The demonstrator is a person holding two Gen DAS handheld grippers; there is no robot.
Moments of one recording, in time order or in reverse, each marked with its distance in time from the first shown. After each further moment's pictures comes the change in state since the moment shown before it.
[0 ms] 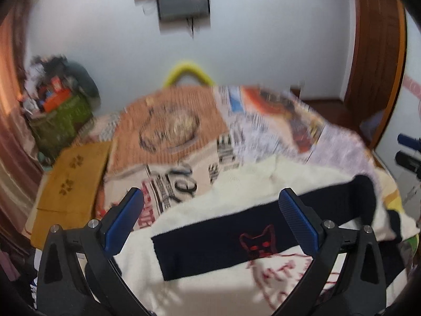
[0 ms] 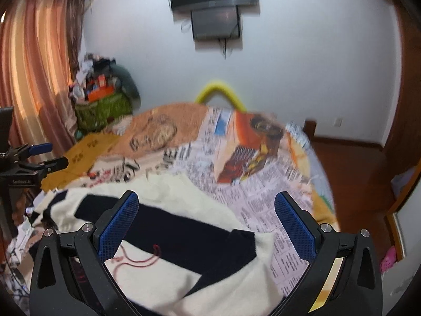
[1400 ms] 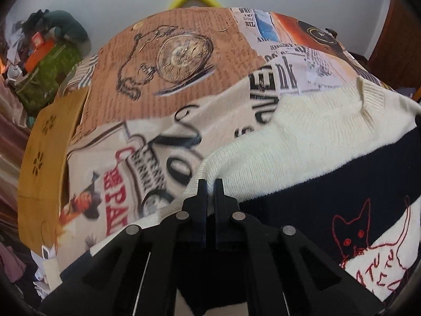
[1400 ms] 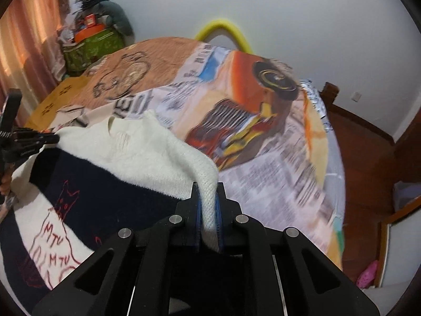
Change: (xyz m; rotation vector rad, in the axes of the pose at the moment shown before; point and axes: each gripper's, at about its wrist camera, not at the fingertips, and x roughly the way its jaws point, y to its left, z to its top) left arm 0.196 0.020 0.012 -0.035 0.348 0.042; right arm 0.158 -0.077 0.041 -0.120 0.318 -0.018
